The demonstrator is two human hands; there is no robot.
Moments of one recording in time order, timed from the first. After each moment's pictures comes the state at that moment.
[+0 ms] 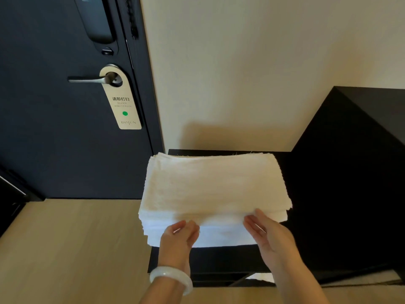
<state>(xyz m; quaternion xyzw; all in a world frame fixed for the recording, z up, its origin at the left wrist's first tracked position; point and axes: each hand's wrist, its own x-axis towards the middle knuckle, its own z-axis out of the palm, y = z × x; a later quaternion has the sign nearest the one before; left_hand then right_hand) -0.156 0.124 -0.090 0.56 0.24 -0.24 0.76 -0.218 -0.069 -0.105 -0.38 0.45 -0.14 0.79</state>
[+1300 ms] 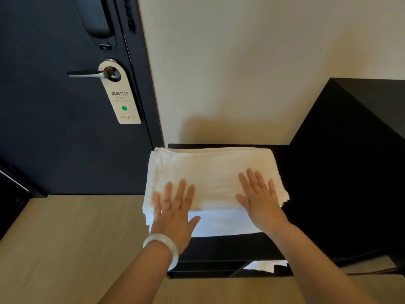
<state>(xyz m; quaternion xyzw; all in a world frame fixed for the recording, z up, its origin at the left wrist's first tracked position) -0.124 0.142 -0.109 0.96 -0.27 -0.09 -0.02 -0.185 -0.106 -0.120 -0.99 0.15 0.05 0.05</state>
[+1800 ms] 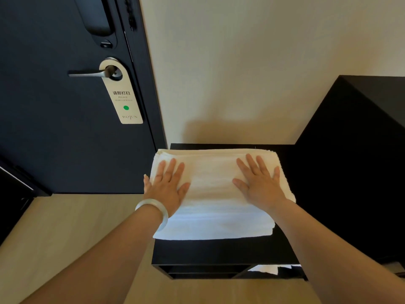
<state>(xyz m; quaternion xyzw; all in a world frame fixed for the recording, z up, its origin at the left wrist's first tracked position) -0.034 0.142 -0.107 0.96 -0.24 -0.11 0.01 -0.130 -0.125 -0.104 -0.99 0.15 0.06 0.06</state>
